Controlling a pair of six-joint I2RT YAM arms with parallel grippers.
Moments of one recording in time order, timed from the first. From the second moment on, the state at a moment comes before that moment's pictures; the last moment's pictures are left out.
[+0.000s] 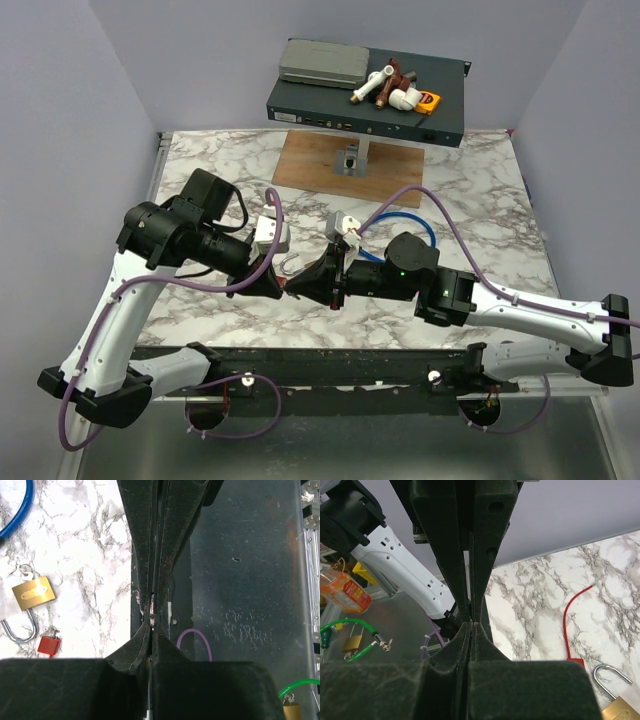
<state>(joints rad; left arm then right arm) -0.50 1.13 1.58 -1.57 0.96 0.73 1.24 1.16 1.03 0.14 -0.18 0.19</state>
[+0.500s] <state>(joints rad) -0.50 1.15 1.60 -1.57 0.96 0.74 1.24 1.17 1.05 0.09 -0.19 0.19</state>
